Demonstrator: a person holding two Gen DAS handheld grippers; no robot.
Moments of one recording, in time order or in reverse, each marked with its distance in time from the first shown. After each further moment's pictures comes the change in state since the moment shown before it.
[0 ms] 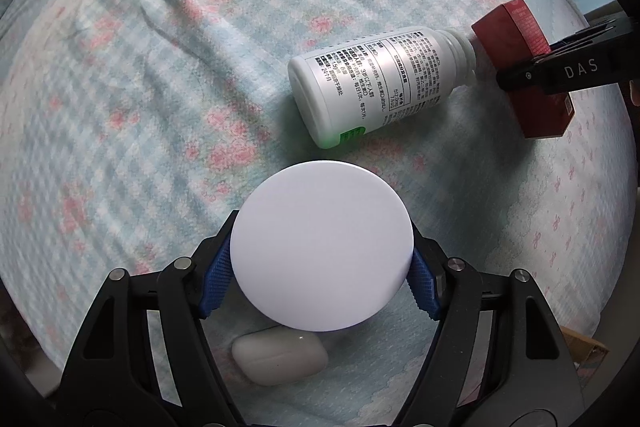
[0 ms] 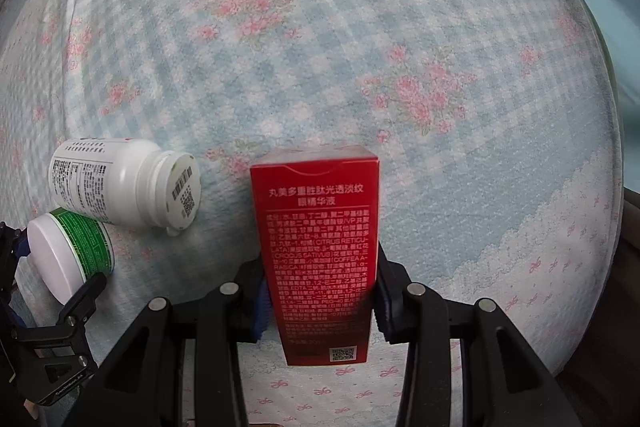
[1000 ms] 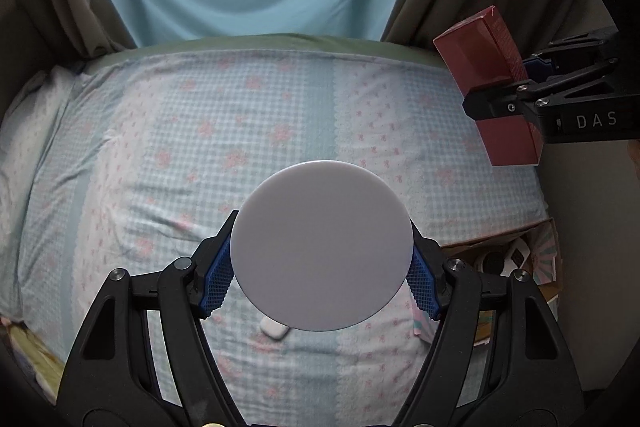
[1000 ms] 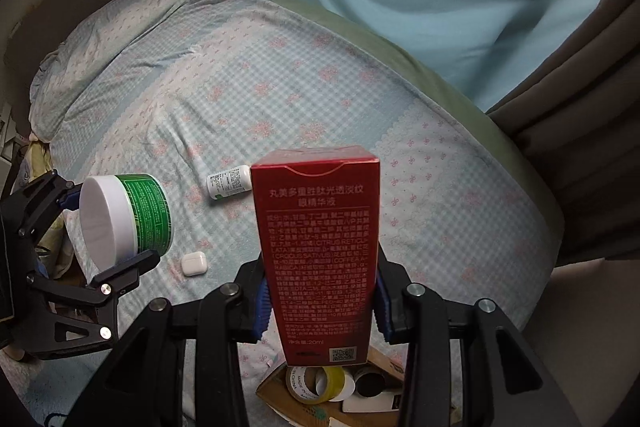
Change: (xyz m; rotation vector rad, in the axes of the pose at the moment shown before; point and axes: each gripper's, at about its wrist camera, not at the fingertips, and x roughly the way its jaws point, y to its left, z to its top) left arm -0.314 -0.110 -0.053 0.618 -0.334 -0.170; right arm -0.297 0.006 -0.270 0.391 -0.450 -0.005
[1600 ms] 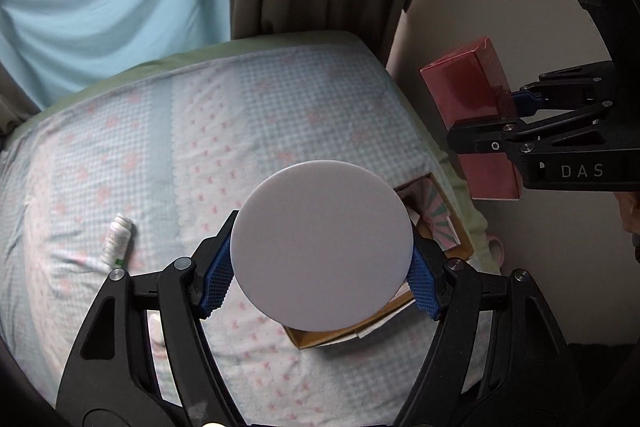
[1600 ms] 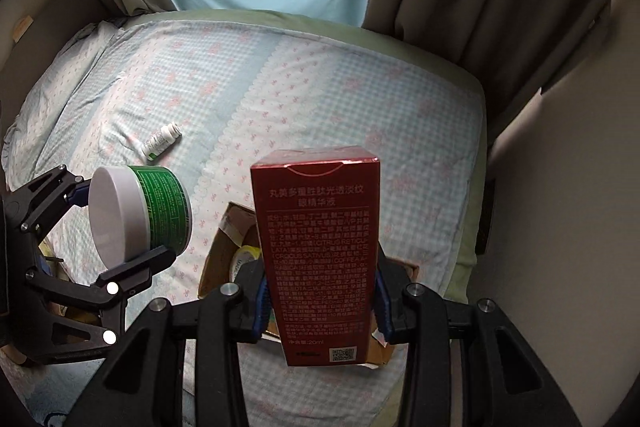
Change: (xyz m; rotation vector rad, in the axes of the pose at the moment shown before) left arm -0.003 -0.239 -0.048 0.277 0.035 -0.228; right arm -0.071 -0.120 -0.223 0.366 0.010 -0.097
